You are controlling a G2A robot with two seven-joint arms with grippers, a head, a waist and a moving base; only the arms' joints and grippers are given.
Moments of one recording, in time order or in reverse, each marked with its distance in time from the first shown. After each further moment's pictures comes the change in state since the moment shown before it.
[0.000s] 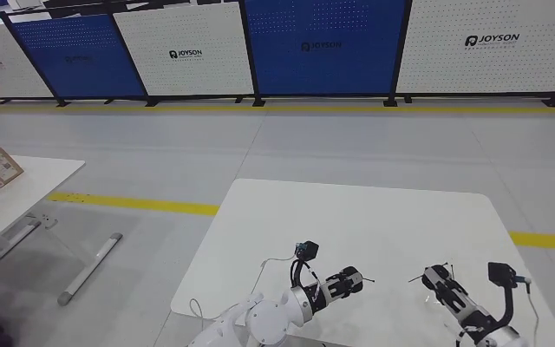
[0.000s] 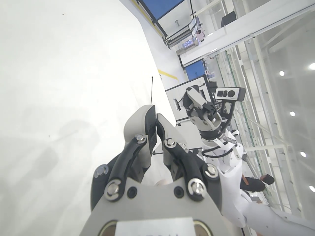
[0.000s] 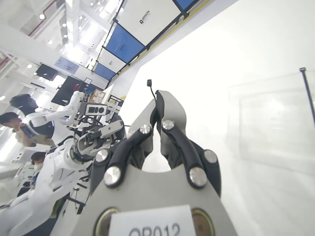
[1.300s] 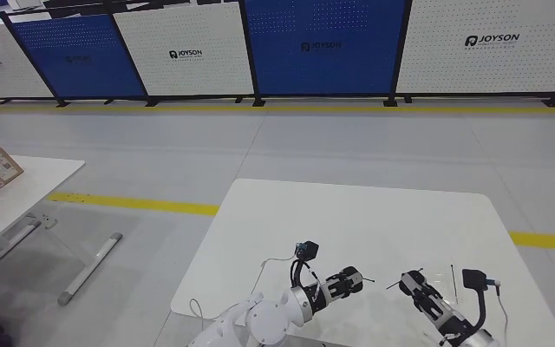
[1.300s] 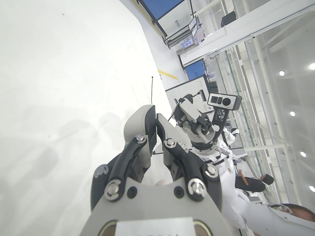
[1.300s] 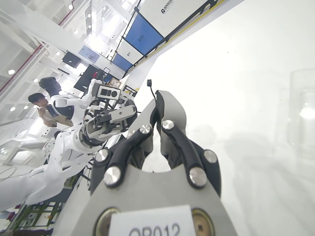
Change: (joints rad) left arm 0.000 0.000 0.000 0.000 0.000 0.000 0.000; right arm 0.048 -0.028 -0.113 0.056 -0.024 -0.102 -0.013
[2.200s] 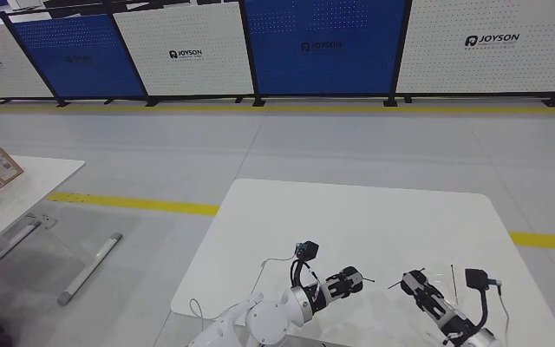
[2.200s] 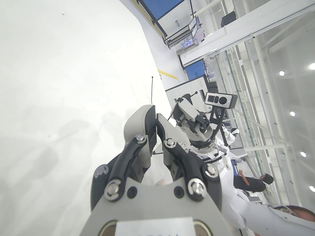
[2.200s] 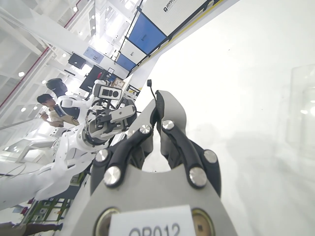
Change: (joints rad) left arm 0.000 0.000 0.000 0.000 0.000 0.000 0.000; right arm 0.012 -0.008 0.008 0.032 0.034 -0.033 0.011
